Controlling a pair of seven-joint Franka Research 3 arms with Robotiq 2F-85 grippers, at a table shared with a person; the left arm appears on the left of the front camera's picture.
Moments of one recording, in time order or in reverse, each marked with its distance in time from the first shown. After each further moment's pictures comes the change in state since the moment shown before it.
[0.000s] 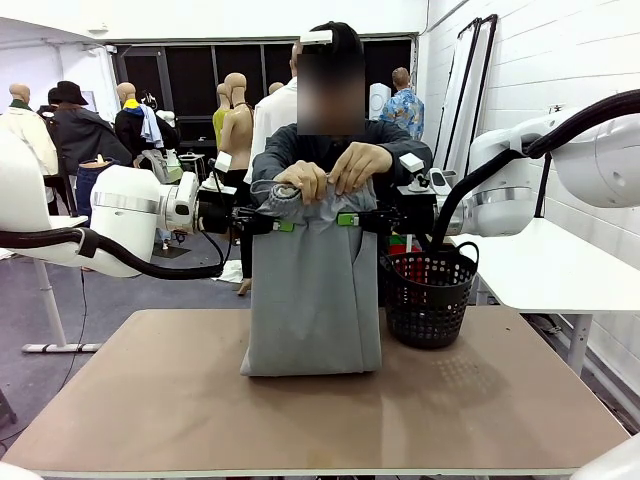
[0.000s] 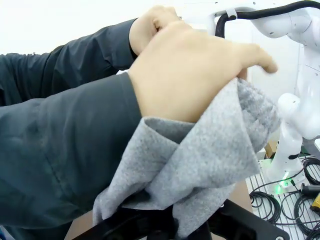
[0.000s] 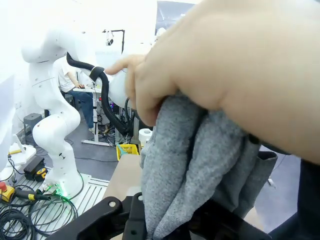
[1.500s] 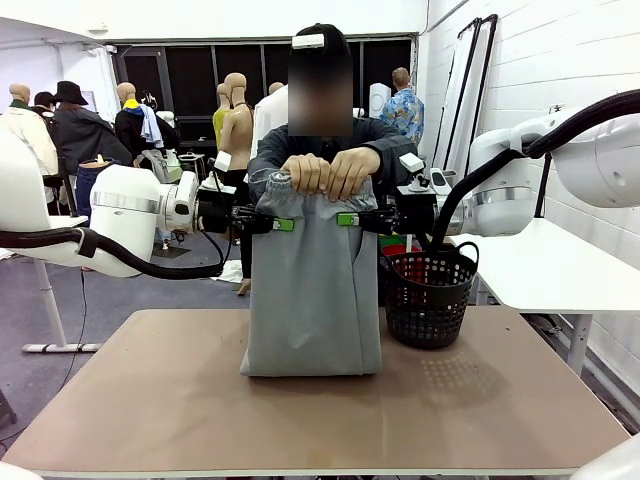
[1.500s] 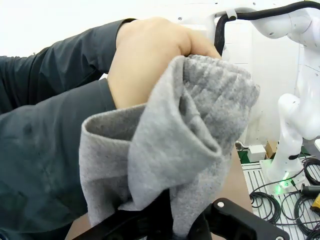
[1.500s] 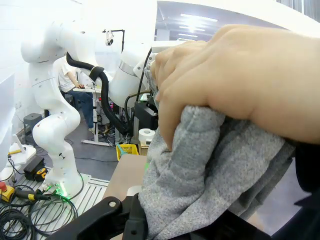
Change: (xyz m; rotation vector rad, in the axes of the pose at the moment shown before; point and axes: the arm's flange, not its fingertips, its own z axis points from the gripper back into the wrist) left arm 0.001 0.000 0.000 0.001 -0.002 -0.002; right arm 0.000 0.000 0.000 0.000 0.000 0.000
